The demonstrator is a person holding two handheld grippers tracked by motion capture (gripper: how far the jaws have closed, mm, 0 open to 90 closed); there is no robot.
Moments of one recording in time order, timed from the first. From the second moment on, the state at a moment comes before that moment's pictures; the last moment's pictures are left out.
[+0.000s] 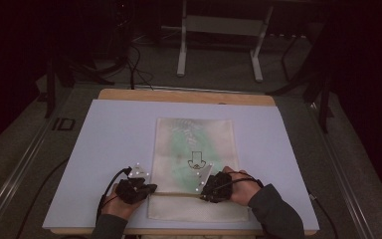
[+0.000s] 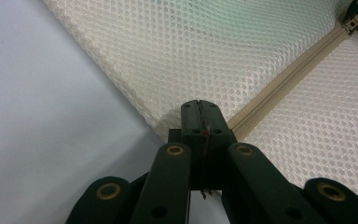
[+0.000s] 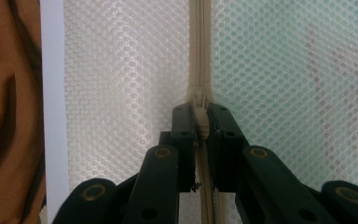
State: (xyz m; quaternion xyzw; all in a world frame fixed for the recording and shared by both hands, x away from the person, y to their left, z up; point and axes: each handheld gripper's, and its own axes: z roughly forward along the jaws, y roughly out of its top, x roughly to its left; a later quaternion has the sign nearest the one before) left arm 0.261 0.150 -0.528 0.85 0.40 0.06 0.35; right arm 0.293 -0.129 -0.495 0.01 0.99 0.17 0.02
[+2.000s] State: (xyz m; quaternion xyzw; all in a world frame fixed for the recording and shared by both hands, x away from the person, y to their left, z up) left arm 0.261 0.150 -0.527 0.85 0.40 0.06 0.34; right arm 0.295 -0.198 -0.492 0.07 0.99 0.15 0.02
